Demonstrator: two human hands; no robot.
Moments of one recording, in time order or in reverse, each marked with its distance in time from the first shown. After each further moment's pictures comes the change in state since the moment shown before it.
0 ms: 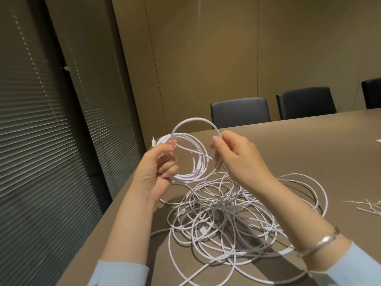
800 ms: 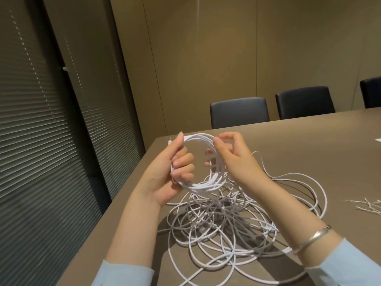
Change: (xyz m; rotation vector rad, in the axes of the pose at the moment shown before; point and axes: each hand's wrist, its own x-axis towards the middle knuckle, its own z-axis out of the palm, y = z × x) left_hand -0.008 -0.003 0.016 -0.043 -0.259 -0.275; right_hand 0.002 0.015 0.009 0.377 -0.036 0.276
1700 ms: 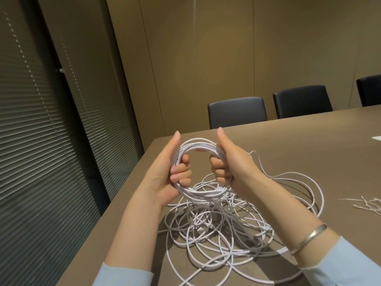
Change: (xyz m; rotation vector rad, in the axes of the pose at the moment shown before) left_hand 0.006 -0.005 0.002 0.156 0.207 -0.065; right_hand -0.001 -0.009 0.003 0.326 -0.162 0.306
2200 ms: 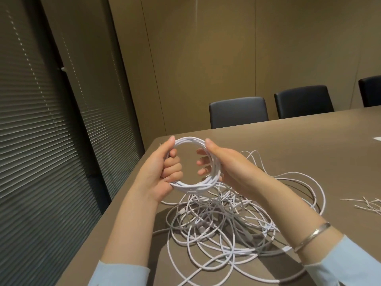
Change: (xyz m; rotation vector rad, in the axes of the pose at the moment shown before) left_hand 0.006 0.006 -0.016 -0.101 0.060 0.123; right_hand 0.007 0.009 -0.007 -0.200 -0.165 -0.053
